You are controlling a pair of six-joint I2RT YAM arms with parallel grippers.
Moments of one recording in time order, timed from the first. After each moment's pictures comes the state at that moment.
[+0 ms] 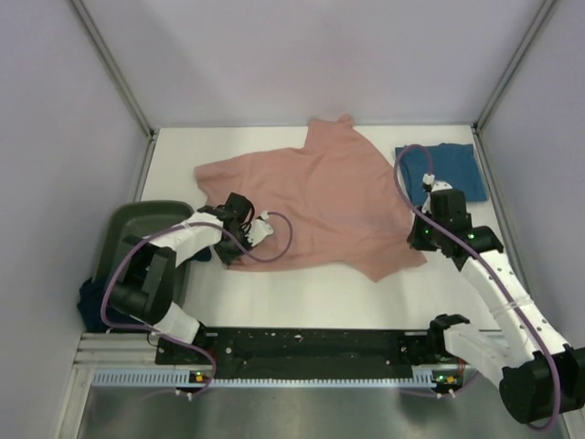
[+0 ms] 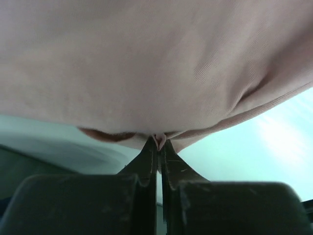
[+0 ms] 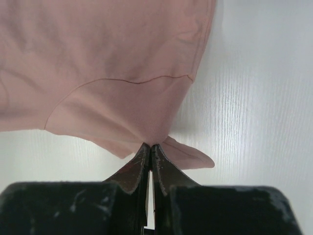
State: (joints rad) left arm -0.38 1.55 0.87 -0.70 -0.02 0.59; right arm 0.22 0.95 0.80 -0.71 0.01 0.29
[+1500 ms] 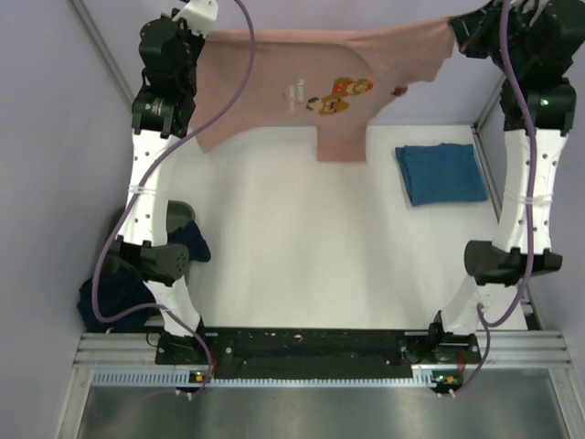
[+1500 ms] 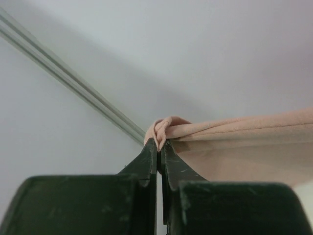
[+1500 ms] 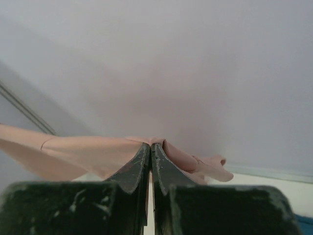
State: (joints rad) left arm -0.21 1.85 2.41 -0.49 -0.36 0.59; right arm -0.04 1.84 2.53 -0.63 -0.34 0.34
